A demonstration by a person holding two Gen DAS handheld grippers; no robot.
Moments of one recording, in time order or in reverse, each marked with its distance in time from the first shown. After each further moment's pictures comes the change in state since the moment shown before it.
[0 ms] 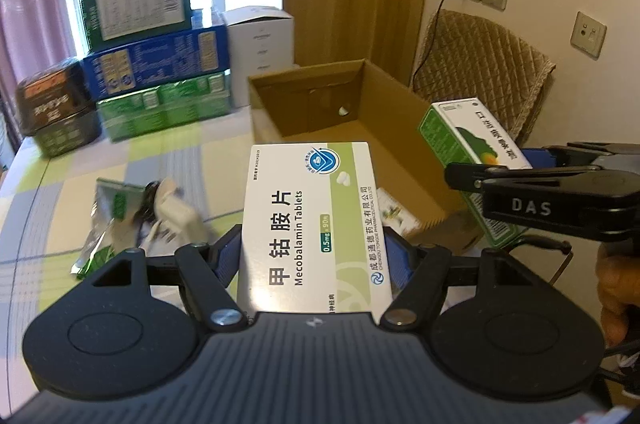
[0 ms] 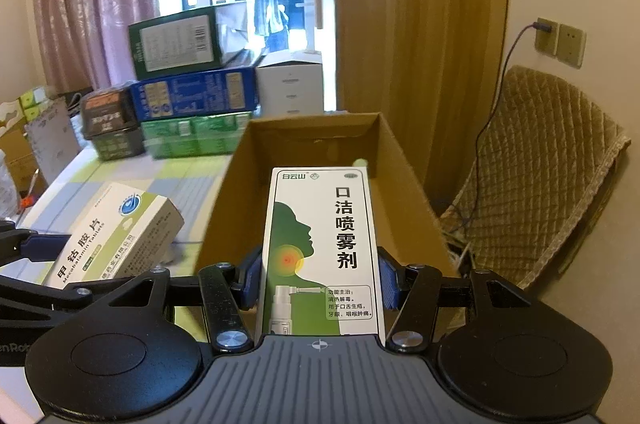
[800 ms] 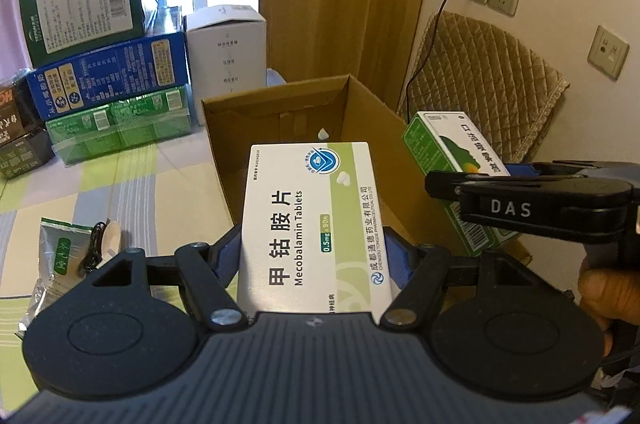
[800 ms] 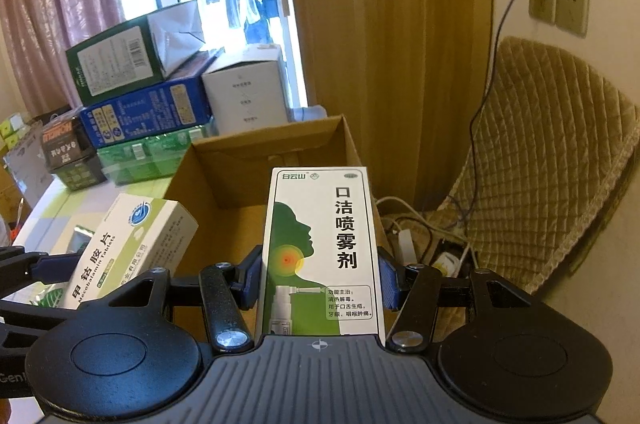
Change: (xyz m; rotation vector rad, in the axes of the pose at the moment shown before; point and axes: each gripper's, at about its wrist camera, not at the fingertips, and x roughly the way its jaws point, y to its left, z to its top) left arm 0.086 -0.021 0.058 -0.021 0.030 -0.032; right arm 0.070 -0.060 0.041 0.094 0.059 0.010
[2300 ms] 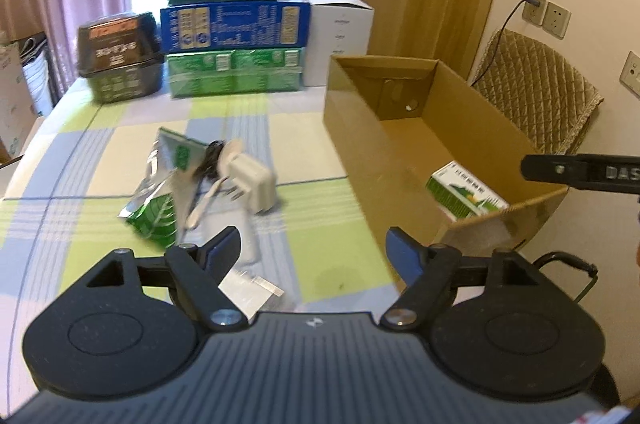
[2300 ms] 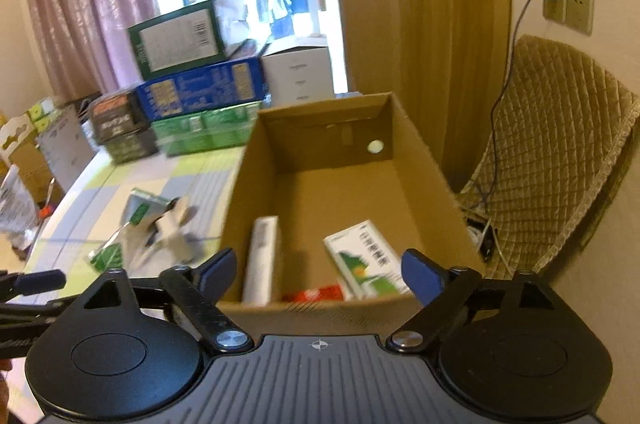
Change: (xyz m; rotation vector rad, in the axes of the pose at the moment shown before) left arm -0.107 0.089 -0.101 -0.156 -0.024 0.129; right arm -0.079 0.074 -0.058 -0.043 0.001 0.063
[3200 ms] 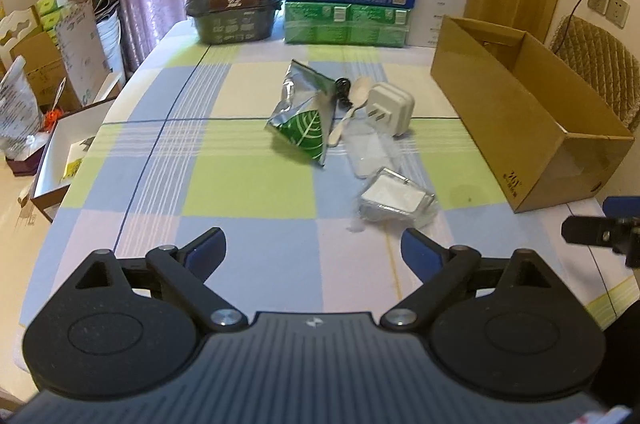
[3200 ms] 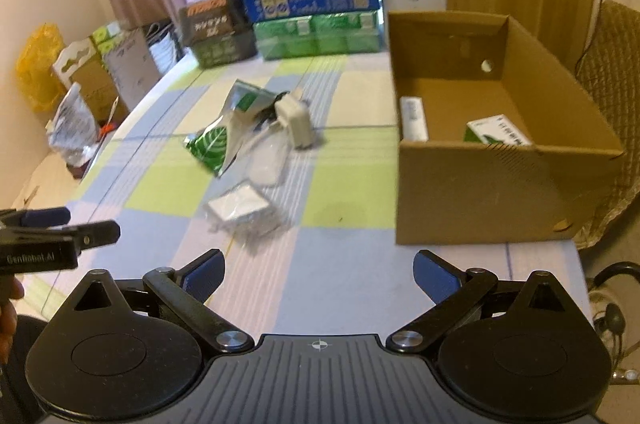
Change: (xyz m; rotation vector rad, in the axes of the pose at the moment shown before) left arm -0.050 0.104 -0.071 -0.068 0.070 0.165; right arm 0.011 0.094 -0.085 -0.091 0.187 0.159
